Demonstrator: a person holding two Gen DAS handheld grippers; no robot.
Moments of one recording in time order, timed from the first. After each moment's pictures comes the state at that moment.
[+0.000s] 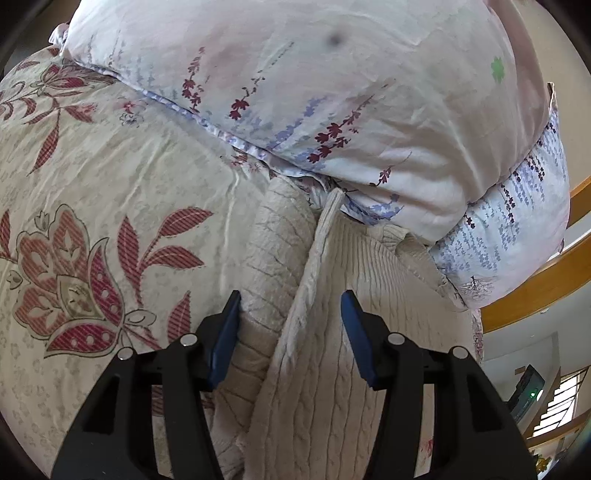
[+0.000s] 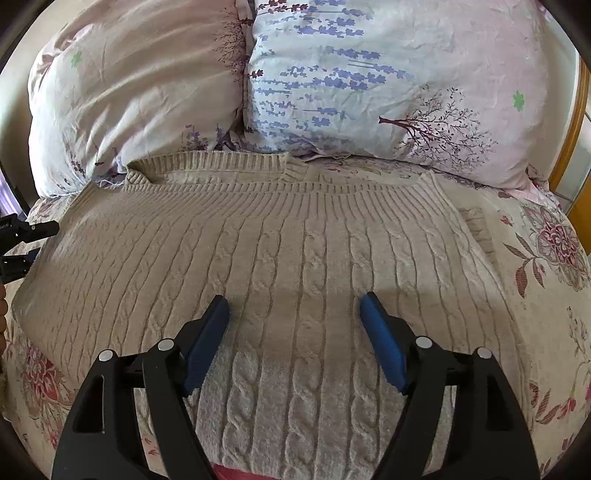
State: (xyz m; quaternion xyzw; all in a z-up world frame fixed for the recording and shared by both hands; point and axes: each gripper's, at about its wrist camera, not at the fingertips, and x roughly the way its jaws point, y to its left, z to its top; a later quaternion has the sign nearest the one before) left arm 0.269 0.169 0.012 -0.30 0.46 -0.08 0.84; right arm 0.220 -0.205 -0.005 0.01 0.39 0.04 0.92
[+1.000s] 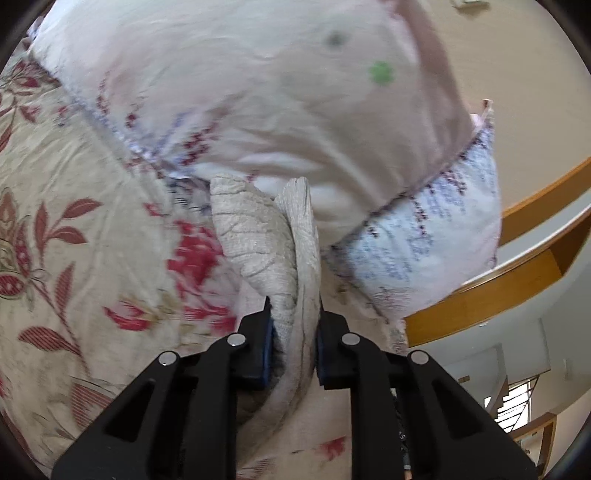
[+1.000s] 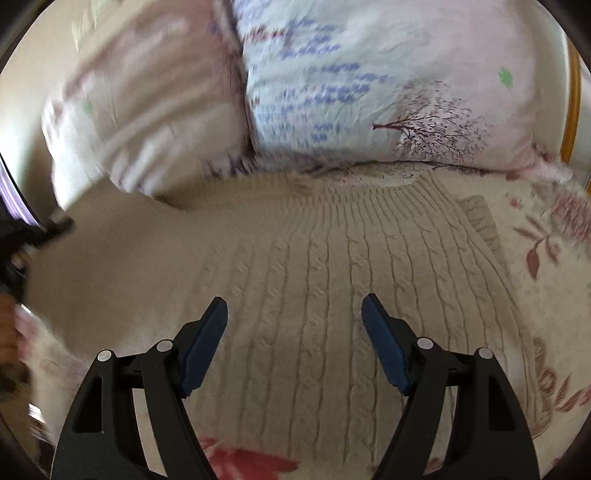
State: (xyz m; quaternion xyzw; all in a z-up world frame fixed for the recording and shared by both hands) left arm 0.249 0.125 0.071 -0.38 0.40 -0.18 0.82; right arm 0.202 -0.237 0.012 0.13 0.36 0.10 0.92
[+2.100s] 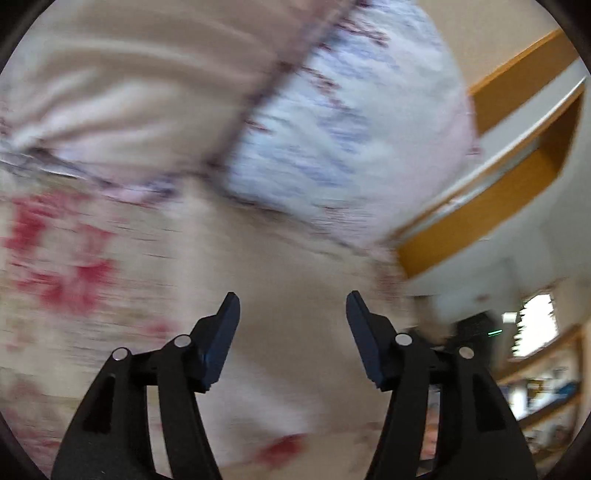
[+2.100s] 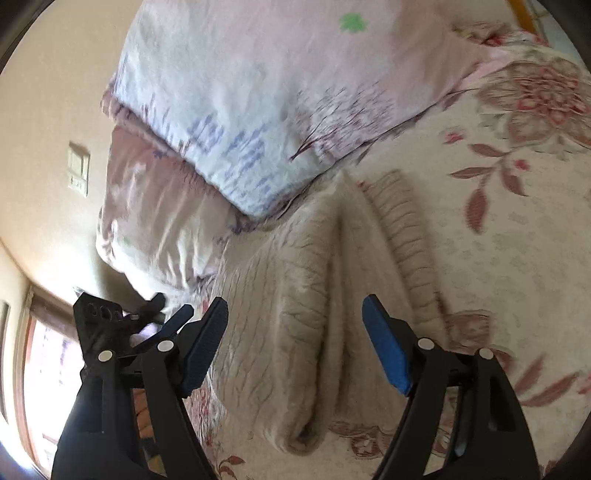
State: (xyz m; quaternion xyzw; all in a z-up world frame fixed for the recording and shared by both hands) left arm 0.248 -0.016 0.077 -0.23 0.44 -0.24 0.83; right arm 0.200 -0.371 0.009 0.37 0.38 0.19 0.83
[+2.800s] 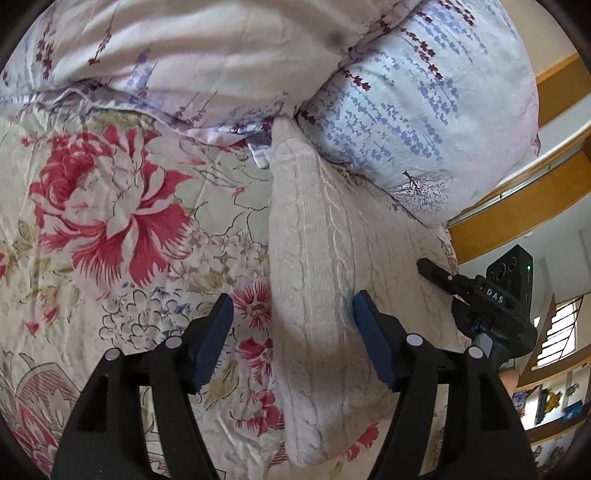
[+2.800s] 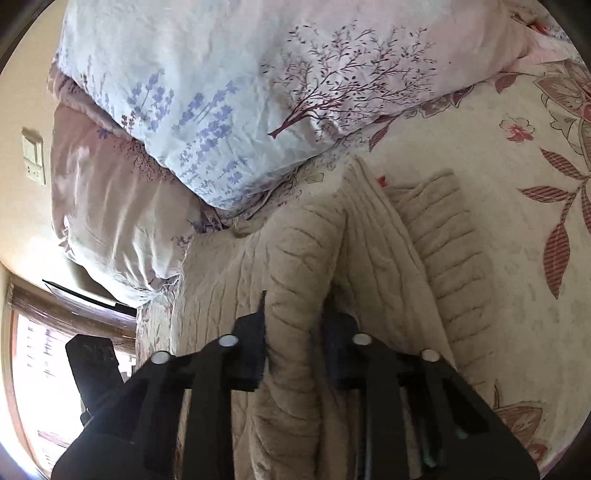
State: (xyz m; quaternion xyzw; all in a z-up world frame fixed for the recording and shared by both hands) left arm 0.265 0.005 0.026 -0.23 0.51 -0.20 0.80; right arm 0.270 -0.343 -0.011 0.34 0.43 0.17 0.82
